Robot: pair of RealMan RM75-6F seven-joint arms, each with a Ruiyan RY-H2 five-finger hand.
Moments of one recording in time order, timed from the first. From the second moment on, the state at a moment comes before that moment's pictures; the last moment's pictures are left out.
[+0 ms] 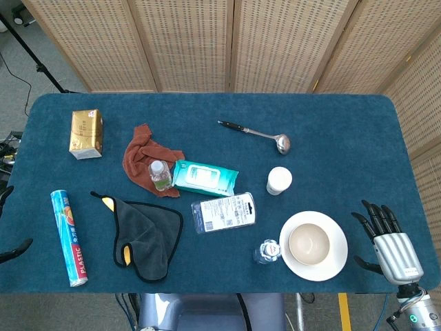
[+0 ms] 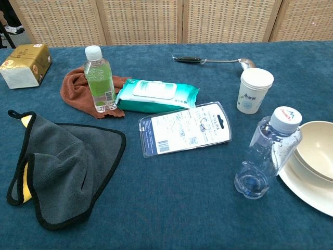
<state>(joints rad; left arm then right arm) -0.03 -0.92 -0.03 -1.84 1.54 1.57 -0.05 0.12 -1.14 -0.04 -1.55 -1.64 1.52 0.02</state>
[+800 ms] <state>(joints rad) -0.04 -0.89 -0.03 -1.84 1.54 1.54 -0.11 0.33 -1.16 0.05 -1.70 -1.62 1.25 -0.01</state>
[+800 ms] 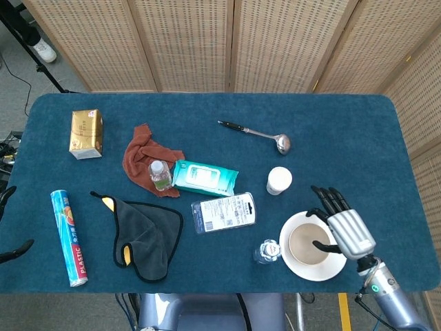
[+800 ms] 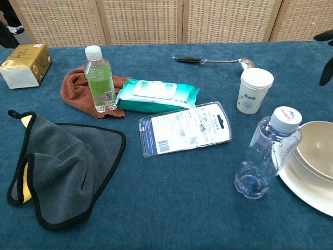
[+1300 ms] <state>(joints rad) -0.05 -0.87 -0.03 -1.83 1.53 1.52 -0.14 0.46 -1.25 0.11 -1.77 -1.37 1.03 -0.34</state>
